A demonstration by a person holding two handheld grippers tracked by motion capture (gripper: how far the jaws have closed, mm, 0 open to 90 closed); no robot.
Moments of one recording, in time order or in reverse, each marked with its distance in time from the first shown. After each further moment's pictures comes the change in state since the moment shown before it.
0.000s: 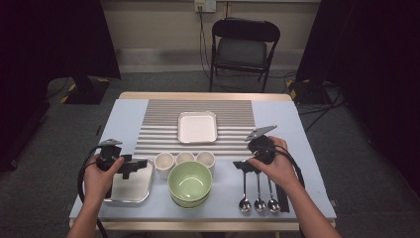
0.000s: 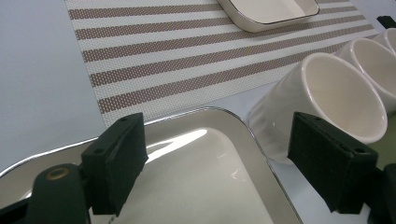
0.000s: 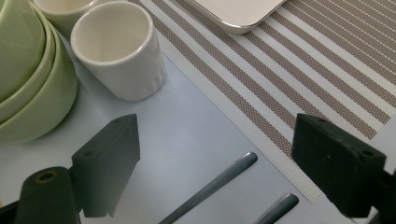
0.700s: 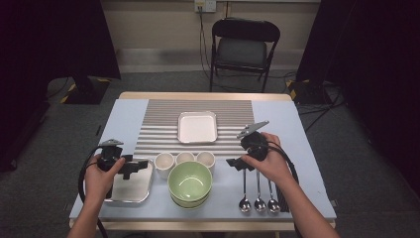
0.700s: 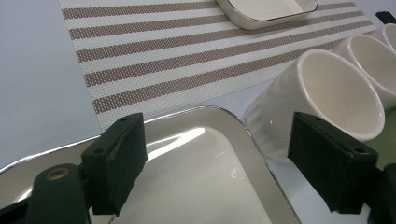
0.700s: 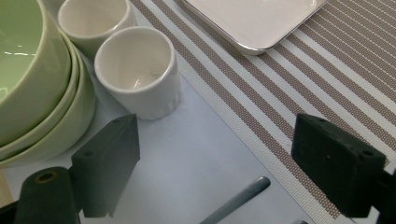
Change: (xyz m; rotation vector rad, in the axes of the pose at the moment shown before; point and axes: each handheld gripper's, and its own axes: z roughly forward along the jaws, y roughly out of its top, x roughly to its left) left arm -0.002 0.000 0.001 0.009 -0.002 0.015; right arm 0.010 0.021 0.003 -0.004 0.024 -0.032
